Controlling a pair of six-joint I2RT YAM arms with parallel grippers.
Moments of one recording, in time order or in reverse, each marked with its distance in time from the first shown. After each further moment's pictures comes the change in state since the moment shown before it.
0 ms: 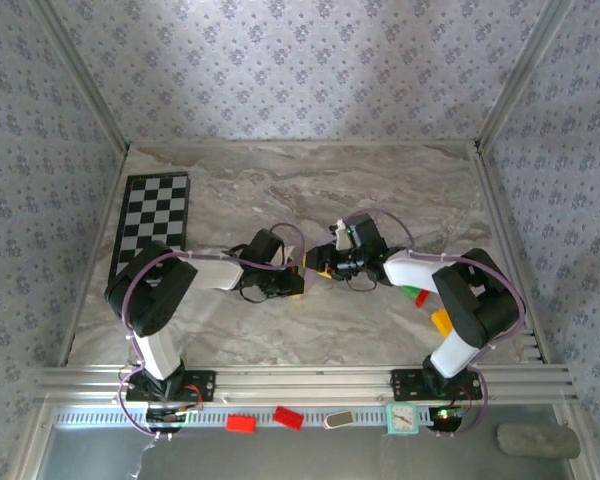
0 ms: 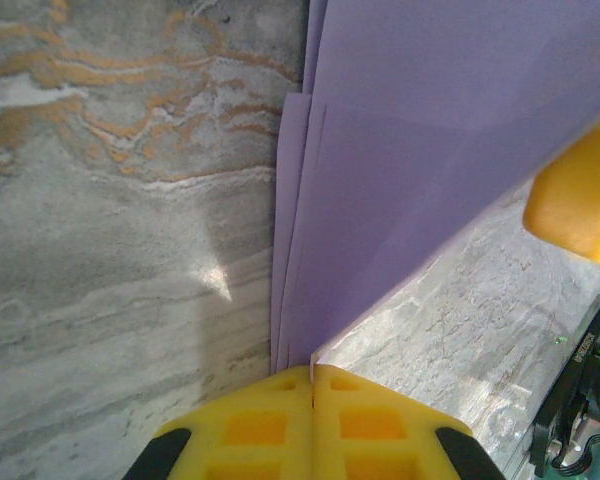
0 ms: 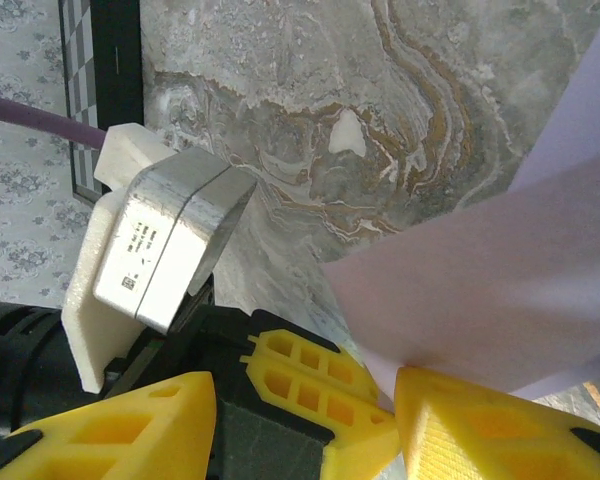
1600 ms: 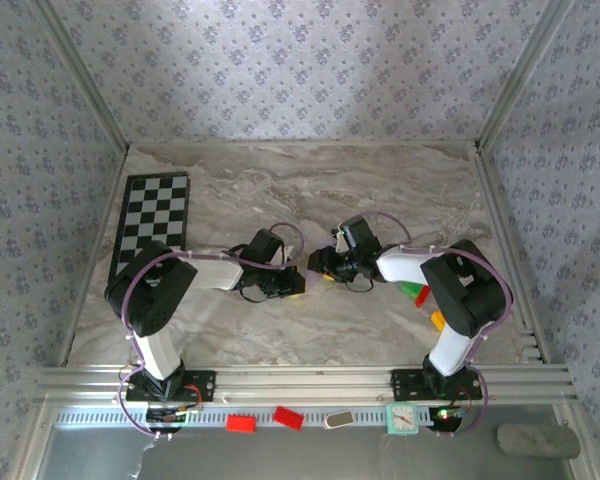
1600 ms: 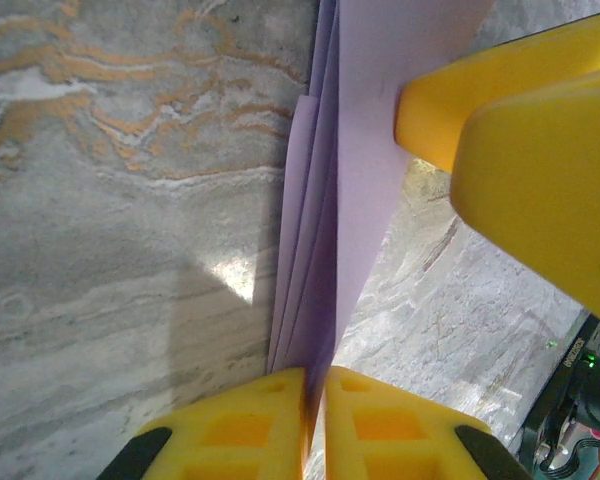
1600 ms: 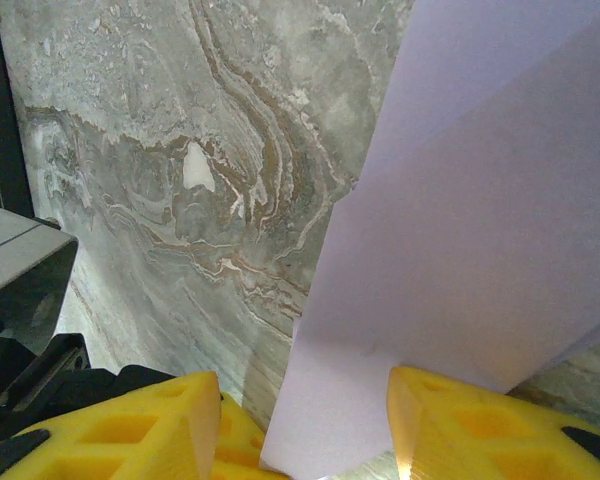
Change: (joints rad) left arm 0.006 0.000 0.000 -0.001 0.002 -0.026; right arm 0.002 0.089 0.041 -0.082 0.135 0.000
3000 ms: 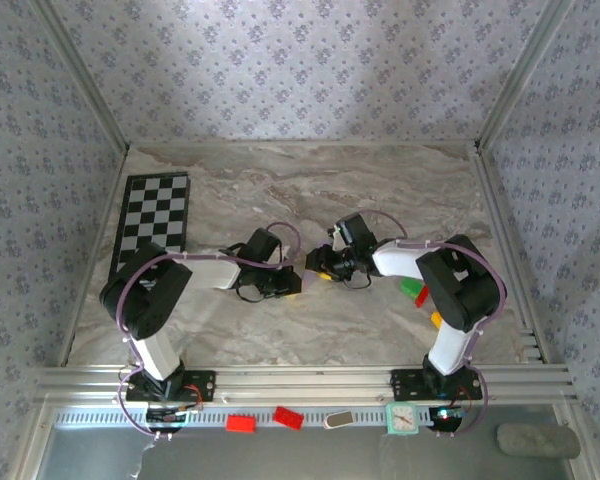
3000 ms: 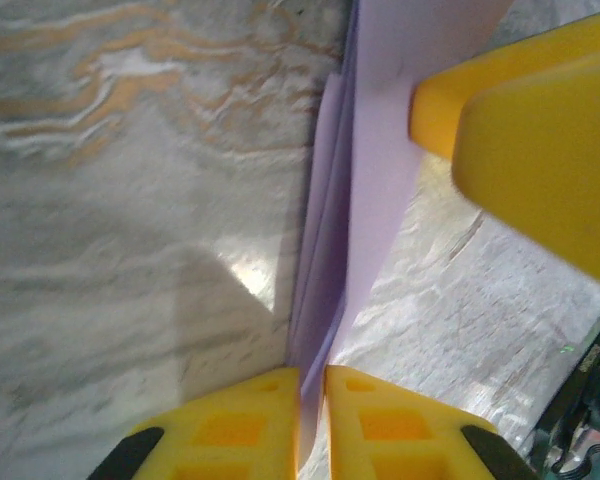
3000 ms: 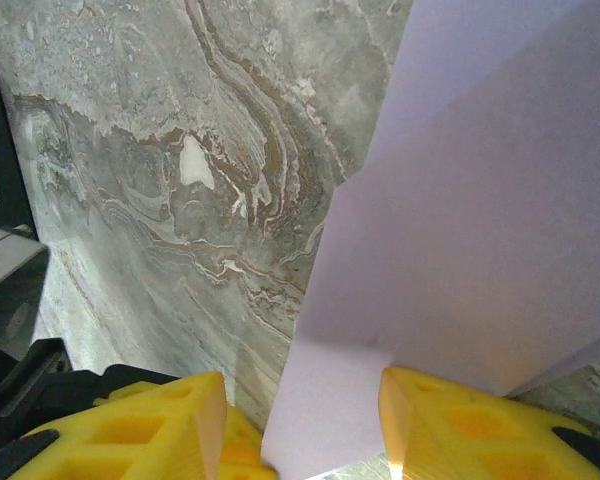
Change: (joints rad) left arm 0.011 -0.045 0.002 -0.096 -0.038 0.012; right arm -0.002 0.044 0.064 -0.077 -0.033 -0.003
